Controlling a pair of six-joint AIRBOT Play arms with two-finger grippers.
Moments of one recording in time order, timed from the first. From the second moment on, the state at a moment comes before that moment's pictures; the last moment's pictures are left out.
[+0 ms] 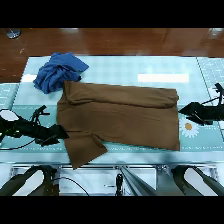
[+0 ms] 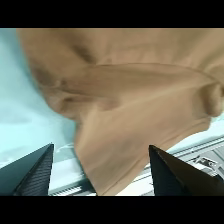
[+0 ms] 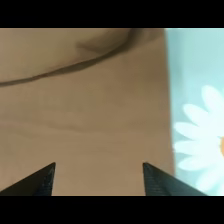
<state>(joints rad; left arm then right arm) 0.26 -1.04 0.48 1.03 -1.34 -1.33 -0.55 -1.03 0.74 -1.00 1.26 1.27</state>
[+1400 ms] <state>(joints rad) 0.13 -1.06 0.34 0.87 -1.08 -1.22 -0.41 -1.11 0.54 -1.36 1.43 1.45</state>
